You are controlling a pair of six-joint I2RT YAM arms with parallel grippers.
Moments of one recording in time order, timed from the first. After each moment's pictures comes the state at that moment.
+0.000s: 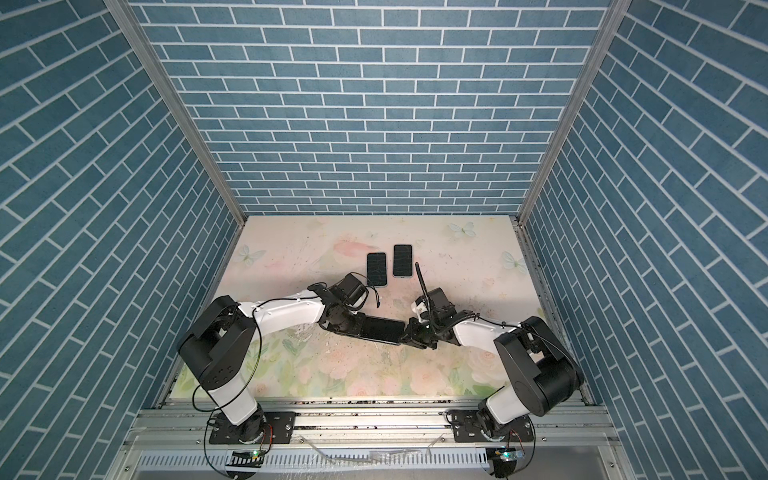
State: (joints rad) left arm -0.73 1.75 1.04 -0.59 0.15 -0.48; right arm 0.59 1.50 0.59 -0.13 -0.58 0.74
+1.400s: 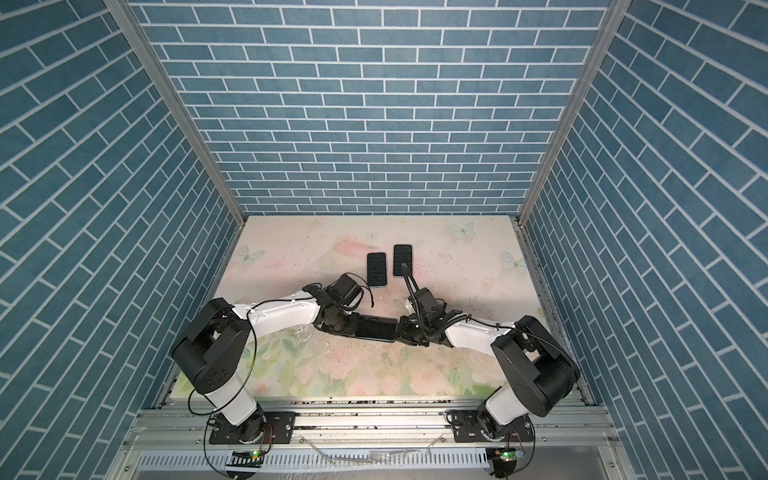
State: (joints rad) left arm -0.71 1.71 1.00 -0.60 0.09 -0.48; right arm 0.72 1.54 0.65 -0.11 -0.38 0.81
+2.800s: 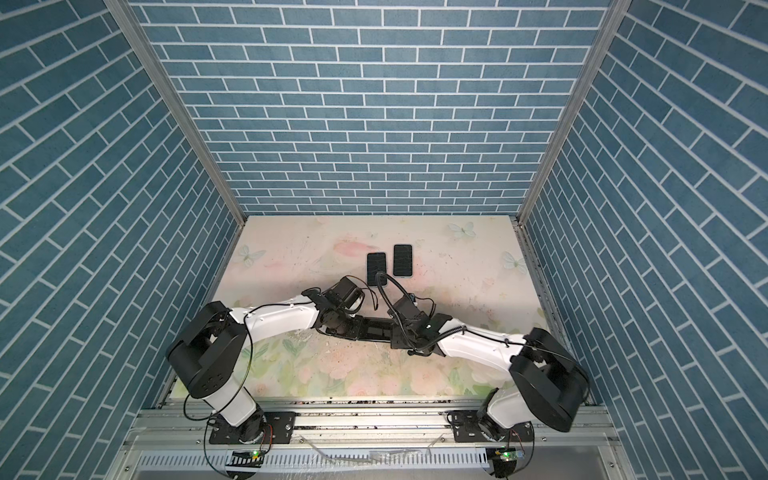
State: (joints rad) left arm -0.73 1.68 0.96 -0.52 0.19 -0.48; right arm 0.92 1.35 0.74 -0.41 0.09 0.75
